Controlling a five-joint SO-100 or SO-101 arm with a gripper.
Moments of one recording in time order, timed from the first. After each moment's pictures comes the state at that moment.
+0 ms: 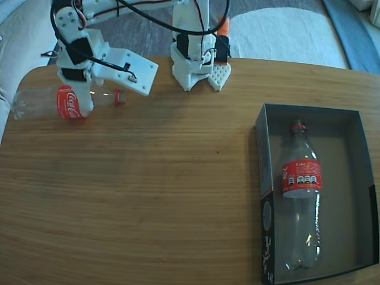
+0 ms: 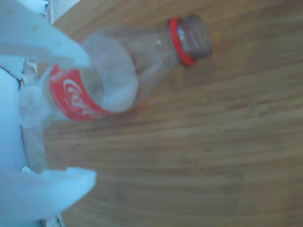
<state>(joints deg) 57.4 89.5 78.8 94.3 -53.0</state>
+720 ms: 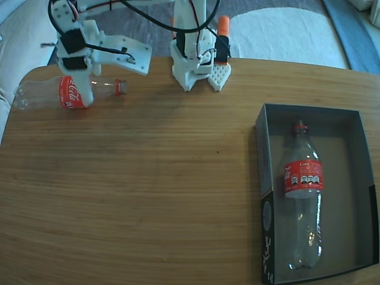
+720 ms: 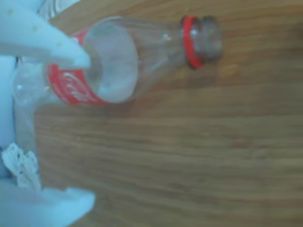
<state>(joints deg) 63.9 89.5 80.9 94.3 -67.5</state>
